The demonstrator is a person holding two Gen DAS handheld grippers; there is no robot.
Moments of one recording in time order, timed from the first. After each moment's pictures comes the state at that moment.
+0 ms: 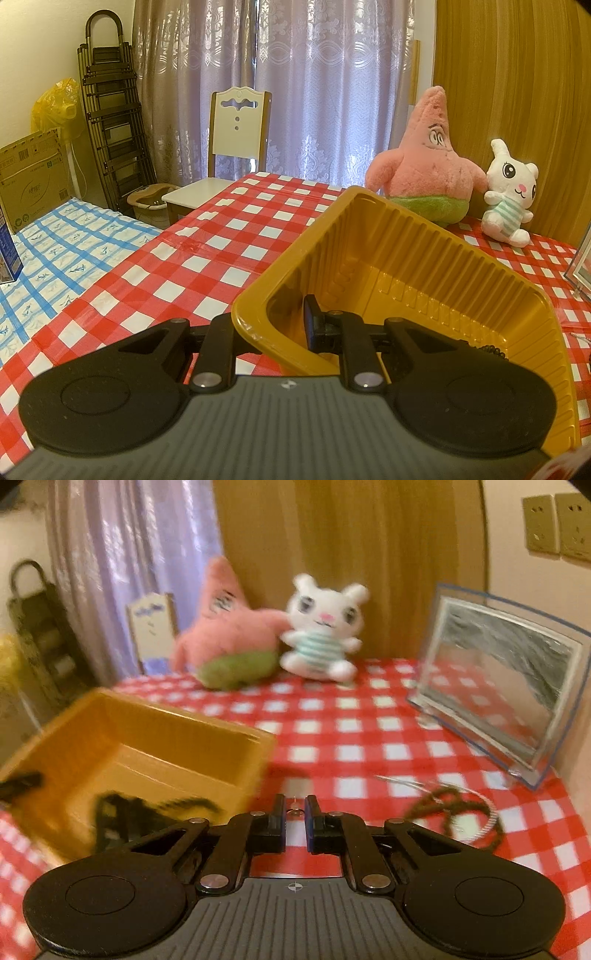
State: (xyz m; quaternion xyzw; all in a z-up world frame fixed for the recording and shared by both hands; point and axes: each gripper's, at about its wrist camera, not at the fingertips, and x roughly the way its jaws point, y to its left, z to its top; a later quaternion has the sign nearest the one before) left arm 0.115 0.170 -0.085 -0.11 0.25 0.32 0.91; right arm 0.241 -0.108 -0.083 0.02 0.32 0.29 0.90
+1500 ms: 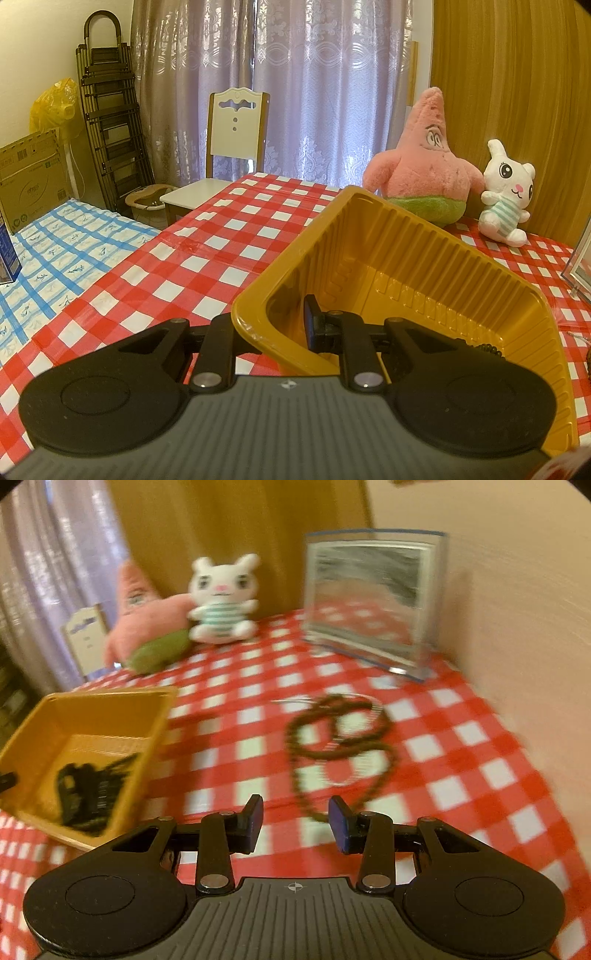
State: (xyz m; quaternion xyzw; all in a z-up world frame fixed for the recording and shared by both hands) left arm 0.116 0.170 -0.086 -0.11 0.25 0.32 0.91; right arm 0.206 -0.213 -0.108 0.08 0.39 0.15 0.91
